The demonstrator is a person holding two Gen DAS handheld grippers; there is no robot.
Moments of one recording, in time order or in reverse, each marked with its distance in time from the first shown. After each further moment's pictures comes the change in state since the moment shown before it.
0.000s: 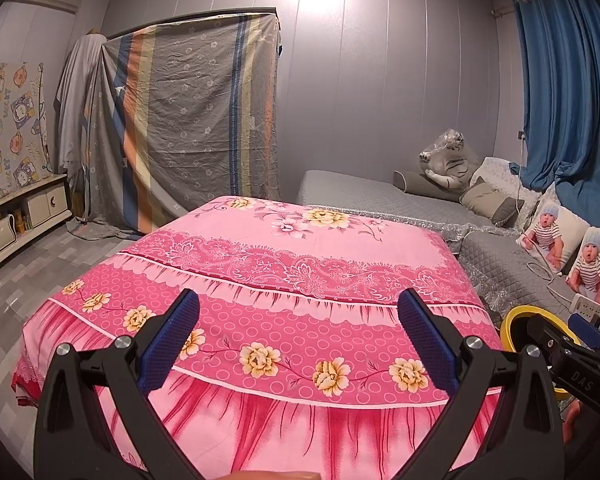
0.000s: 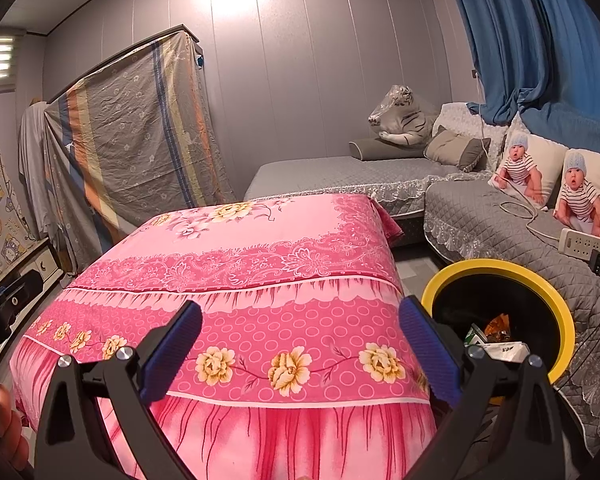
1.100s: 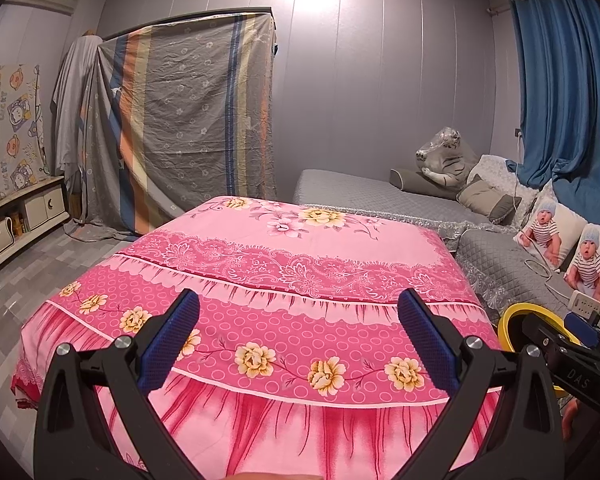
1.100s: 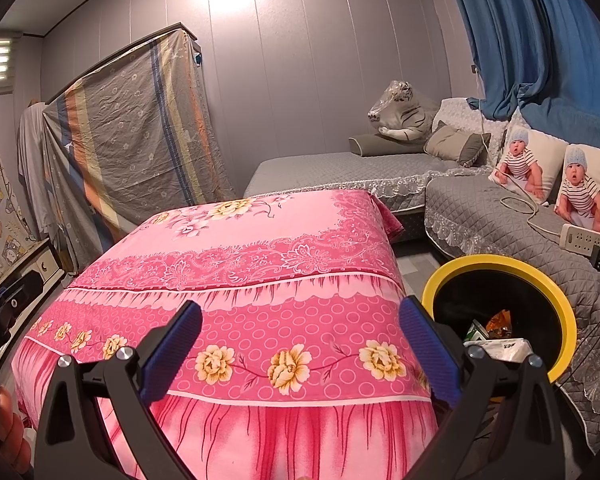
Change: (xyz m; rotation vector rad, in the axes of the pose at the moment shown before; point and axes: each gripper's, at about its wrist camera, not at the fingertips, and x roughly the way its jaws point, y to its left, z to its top) left arm 0.003 -0.002 0.001 0.009 0.003 -0.011; right arm 0.002 -0.001 -0.002 0.008 0.014 0.003
